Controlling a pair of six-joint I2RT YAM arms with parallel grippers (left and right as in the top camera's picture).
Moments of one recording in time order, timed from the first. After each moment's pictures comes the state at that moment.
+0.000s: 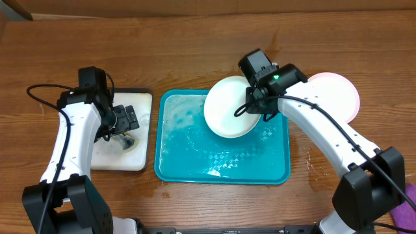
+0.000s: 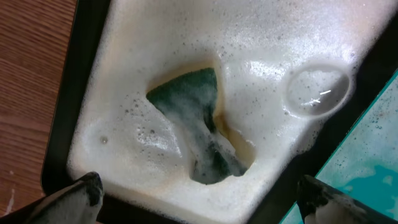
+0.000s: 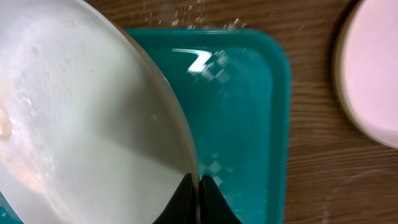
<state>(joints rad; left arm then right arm) 0.18 1.61 1.19 -1.02 -0.09 -0.21 0.51 1.79 1.53 -1.10 0.21 0.53</state>
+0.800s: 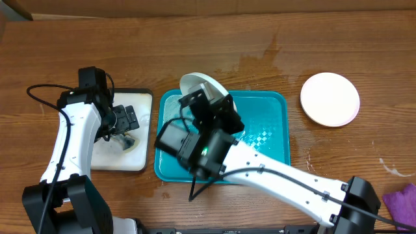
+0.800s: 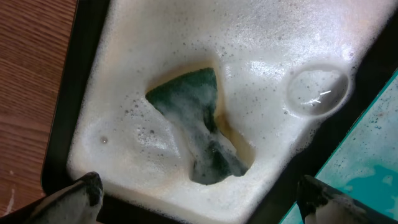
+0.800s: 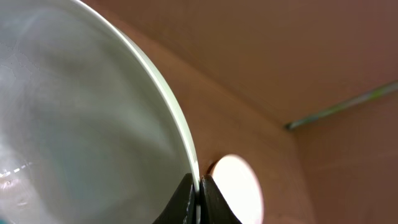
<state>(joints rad) 0.18 1.61 1.19 -1.02 -0.09 -0.21 1.12 1.78 1.62 -1.17 1.22 0.52</state>
